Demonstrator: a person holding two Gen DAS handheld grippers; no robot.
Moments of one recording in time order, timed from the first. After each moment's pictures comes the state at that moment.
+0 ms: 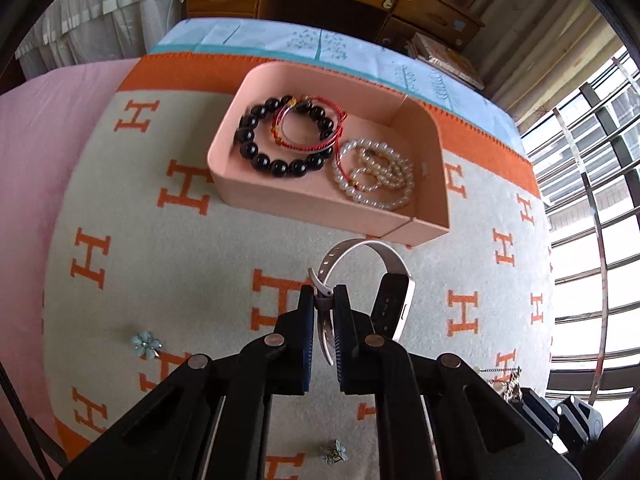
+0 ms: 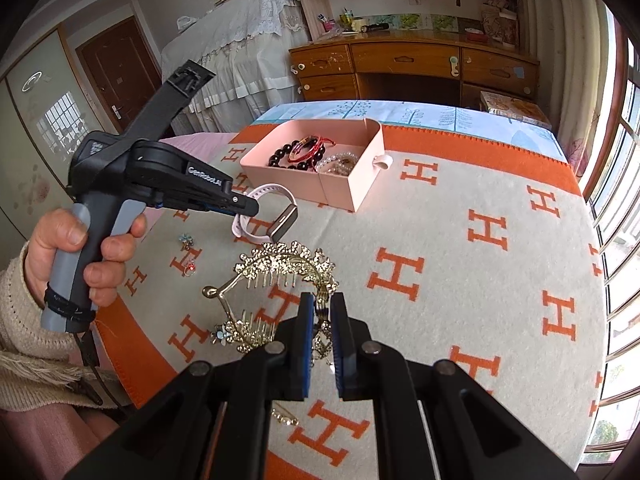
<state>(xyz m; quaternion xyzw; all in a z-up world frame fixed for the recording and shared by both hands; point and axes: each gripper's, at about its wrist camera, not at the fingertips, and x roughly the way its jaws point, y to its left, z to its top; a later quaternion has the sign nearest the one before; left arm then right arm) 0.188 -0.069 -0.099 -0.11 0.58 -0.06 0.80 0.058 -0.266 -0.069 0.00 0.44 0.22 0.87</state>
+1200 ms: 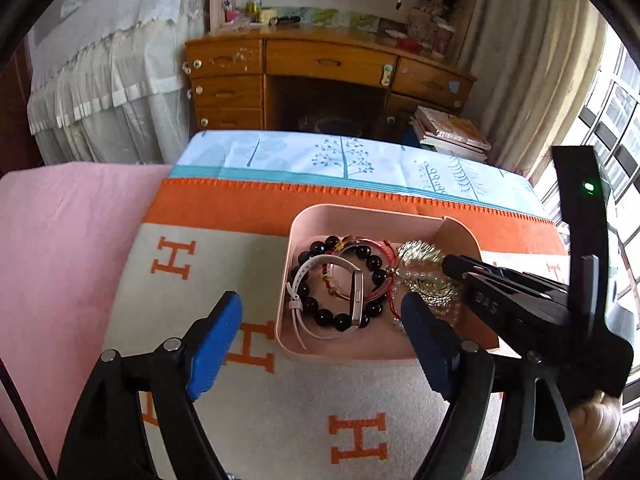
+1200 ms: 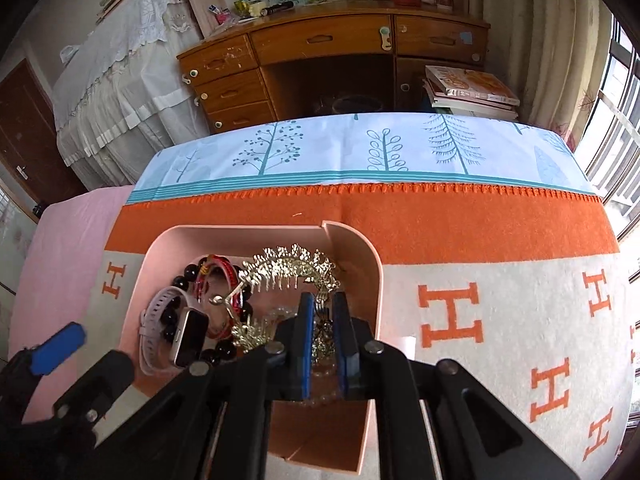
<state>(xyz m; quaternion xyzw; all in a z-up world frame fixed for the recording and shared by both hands) 0.225 -0.032 -0.081 -0.03 0.45 -0.04 0.89 0.282 -0.188 -0.111 0.05 0.50 0.04 0.87</state>
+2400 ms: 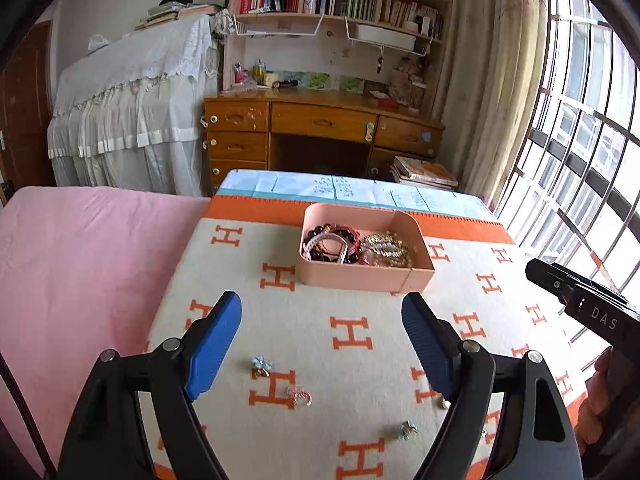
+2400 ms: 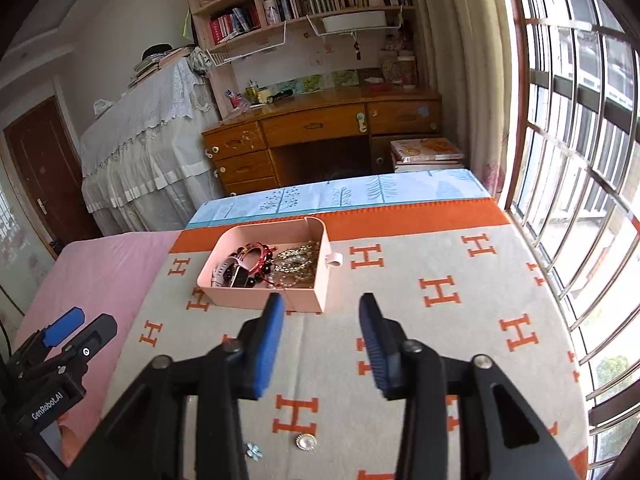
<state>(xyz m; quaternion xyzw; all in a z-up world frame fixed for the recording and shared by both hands) 0.045 0.001 -0.026 -0.05 0.35 -0.06 0.93 0.068 -0.234 -0.012 0.06 0.34 0.03 0.94</state>
